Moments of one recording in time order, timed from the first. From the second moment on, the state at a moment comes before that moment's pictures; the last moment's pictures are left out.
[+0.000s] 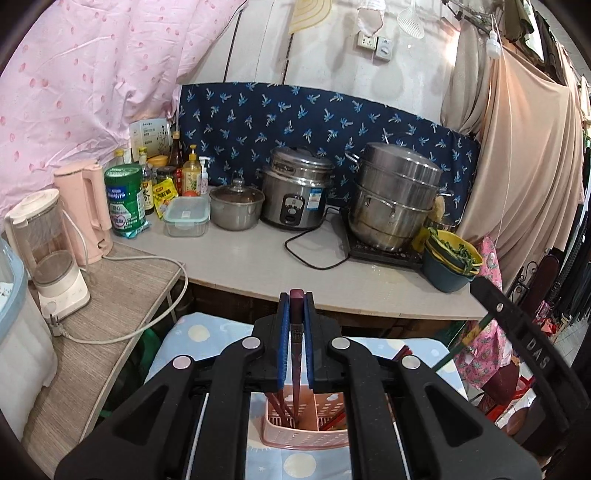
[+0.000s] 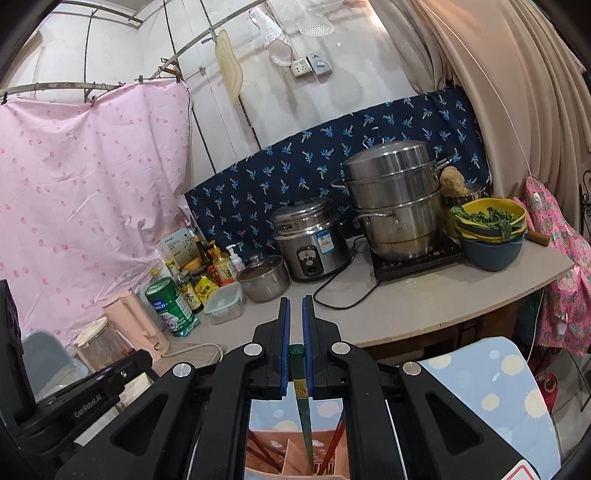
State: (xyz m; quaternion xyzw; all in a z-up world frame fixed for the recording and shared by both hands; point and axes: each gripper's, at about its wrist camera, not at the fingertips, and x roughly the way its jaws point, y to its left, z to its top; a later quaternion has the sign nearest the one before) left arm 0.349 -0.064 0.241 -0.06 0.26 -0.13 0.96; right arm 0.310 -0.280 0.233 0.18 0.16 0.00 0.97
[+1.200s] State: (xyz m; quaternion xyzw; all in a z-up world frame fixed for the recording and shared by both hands) left arm 0.266 -0.059 0.187 -0.03 0.30 -0.12 0.95; right arm 0.198 -0.262 0.161 0.14 0.23 -0.01 0.96
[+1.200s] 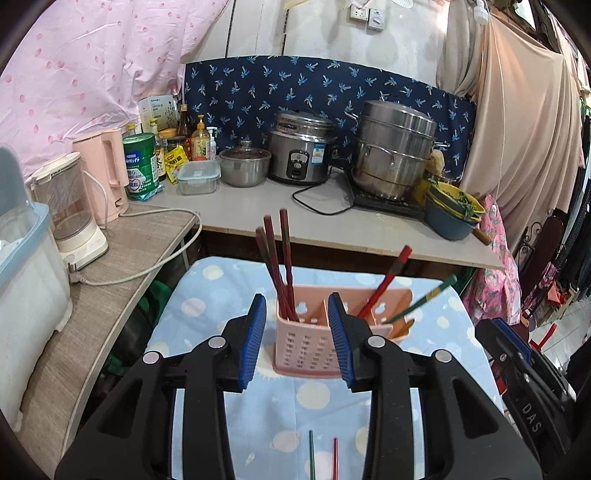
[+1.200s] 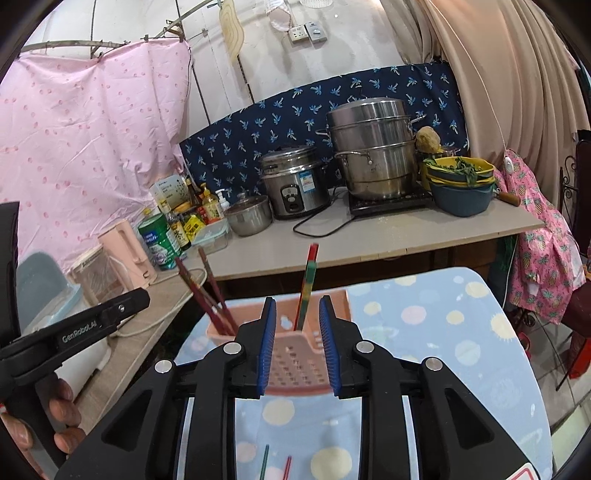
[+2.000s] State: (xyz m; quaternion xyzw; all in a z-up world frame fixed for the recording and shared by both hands) left arm 0.148 -0.028 0.060 0.00 0.39 -0.11 0.91; right arm 0.058 -0.207 0.035 0.09 0.36 0.01 0.93
